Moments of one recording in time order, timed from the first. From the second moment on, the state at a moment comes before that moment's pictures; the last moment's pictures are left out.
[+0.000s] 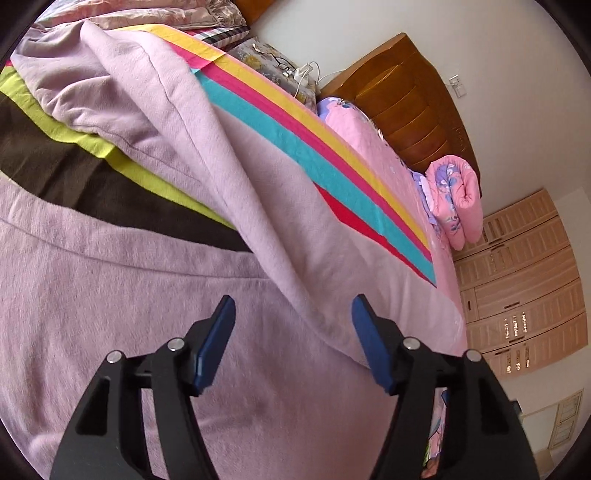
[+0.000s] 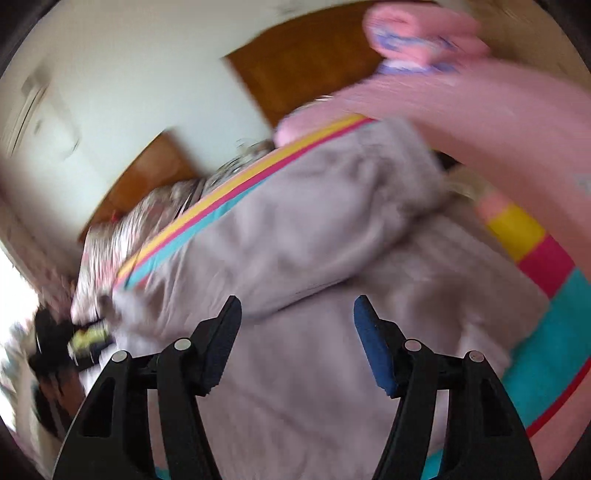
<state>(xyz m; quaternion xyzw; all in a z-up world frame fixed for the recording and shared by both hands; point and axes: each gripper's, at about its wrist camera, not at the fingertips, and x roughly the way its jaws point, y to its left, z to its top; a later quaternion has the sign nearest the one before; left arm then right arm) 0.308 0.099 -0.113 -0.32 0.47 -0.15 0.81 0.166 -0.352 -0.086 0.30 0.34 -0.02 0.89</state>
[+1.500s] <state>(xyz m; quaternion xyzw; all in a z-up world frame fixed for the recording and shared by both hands) 0.199 0.144 -0.062 -0.17 0.47 -0.20 0.84 0.077 -0.408 -0.090 0.36 0.35 -0.03 0.87</state>
